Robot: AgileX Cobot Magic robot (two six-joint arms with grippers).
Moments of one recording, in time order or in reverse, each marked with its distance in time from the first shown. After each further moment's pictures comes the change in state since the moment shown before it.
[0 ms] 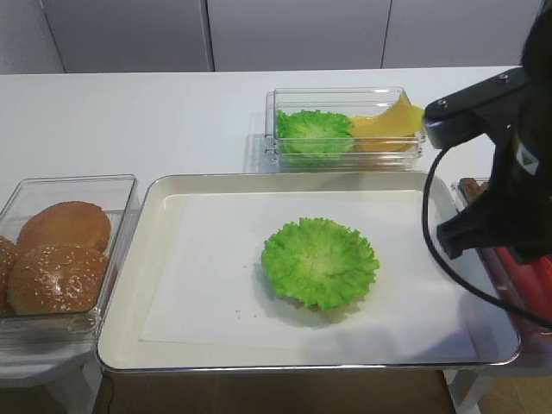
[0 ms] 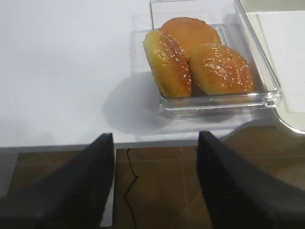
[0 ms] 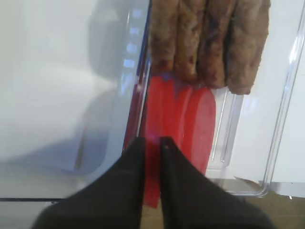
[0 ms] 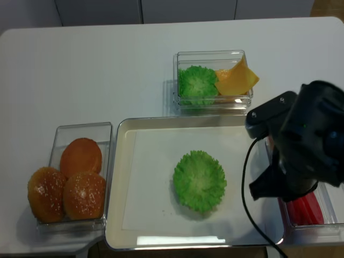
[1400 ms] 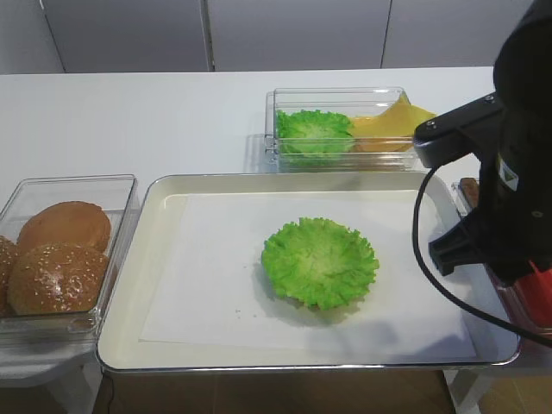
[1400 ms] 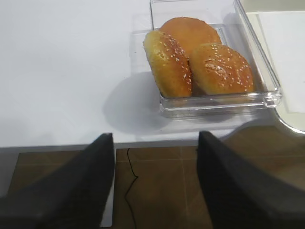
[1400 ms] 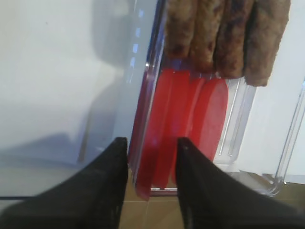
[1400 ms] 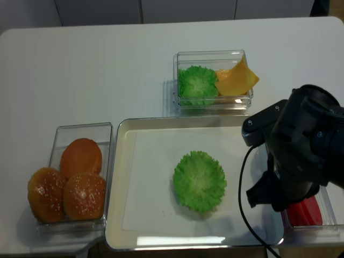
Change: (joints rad) left arm 0.000 0.000 0.000 0.000 0.000 0.000; right arm 0.000 0.051 0.008 0.029 0.006 -0.004
